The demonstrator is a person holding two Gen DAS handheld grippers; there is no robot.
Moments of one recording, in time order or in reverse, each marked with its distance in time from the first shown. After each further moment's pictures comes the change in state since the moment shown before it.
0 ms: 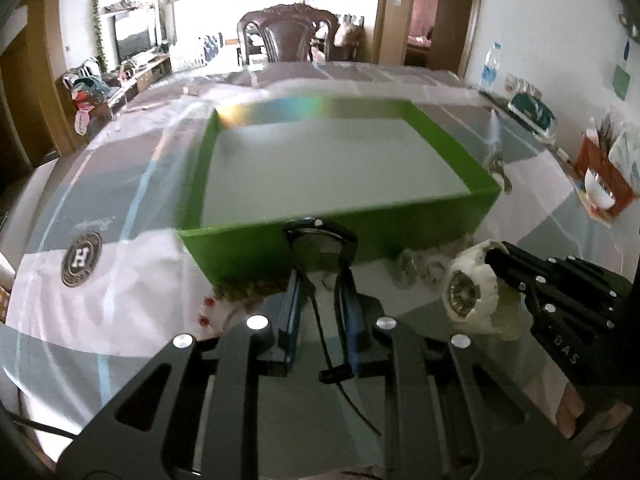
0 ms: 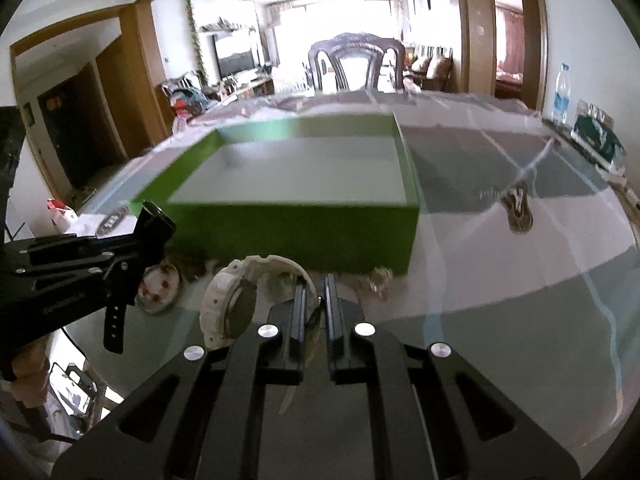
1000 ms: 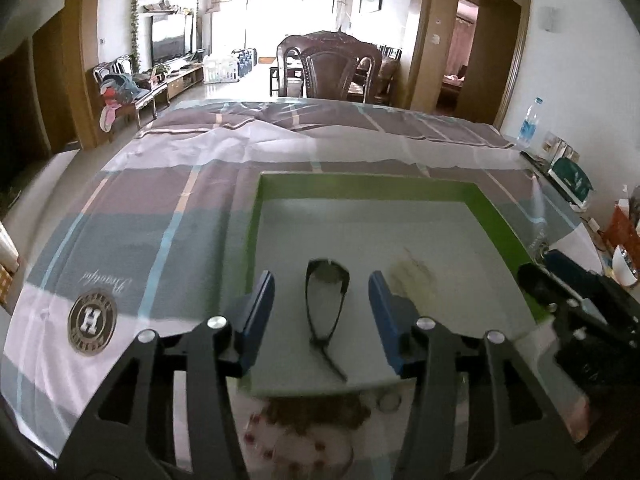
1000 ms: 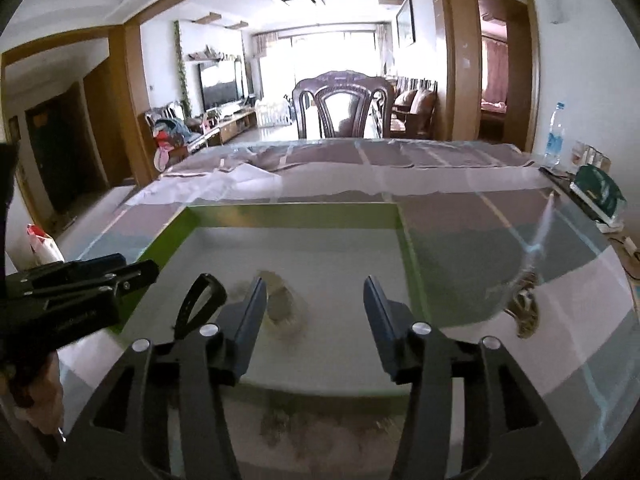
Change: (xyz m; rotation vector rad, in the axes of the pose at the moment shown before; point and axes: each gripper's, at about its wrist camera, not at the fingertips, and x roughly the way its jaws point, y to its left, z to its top) left arm 0.035 0.049 0.061 -0.106 -0.085 0.057; right arm 0.034 0.000 0.064 0.012 -0.091 -0.070
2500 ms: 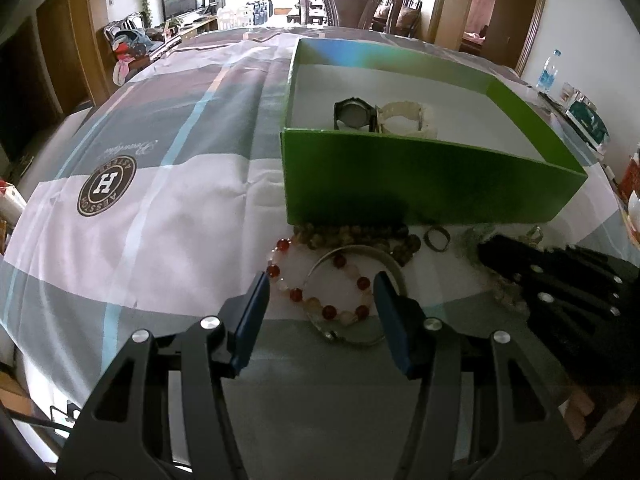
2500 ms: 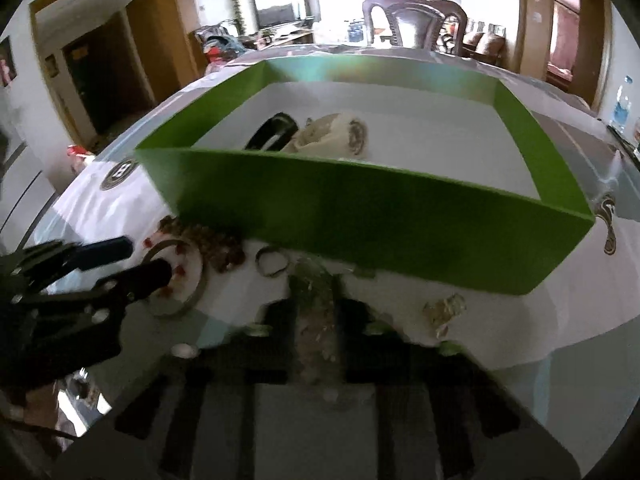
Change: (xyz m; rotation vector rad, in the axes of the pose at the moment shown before) left arm 0.002 0.015 -0.104 -0.022 0.196 0.059; right arm 0.041 0.053 -0.076 -0.125 0.321 0.212
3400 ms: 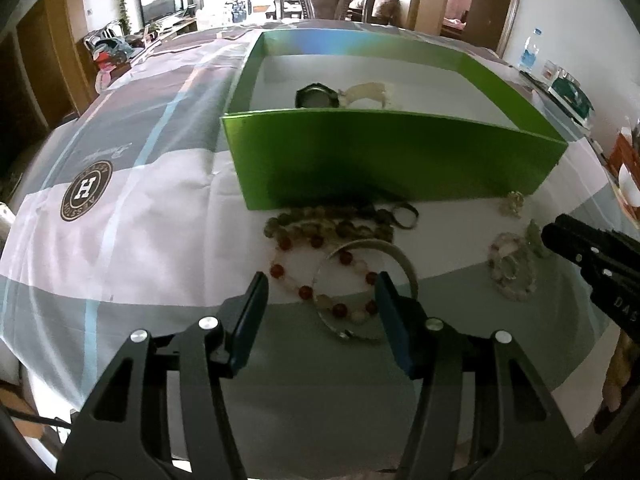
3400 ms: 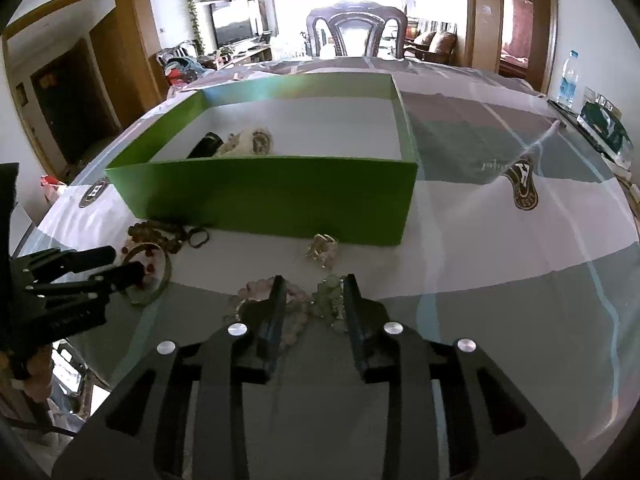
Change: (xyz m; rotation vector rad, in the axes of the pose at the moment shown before) left arm 0.001 -0.020 -0.007 0.065 0.022 -0.030; right arm -0.049 -0.056 -0.028 0.129 -0.057 -0.165
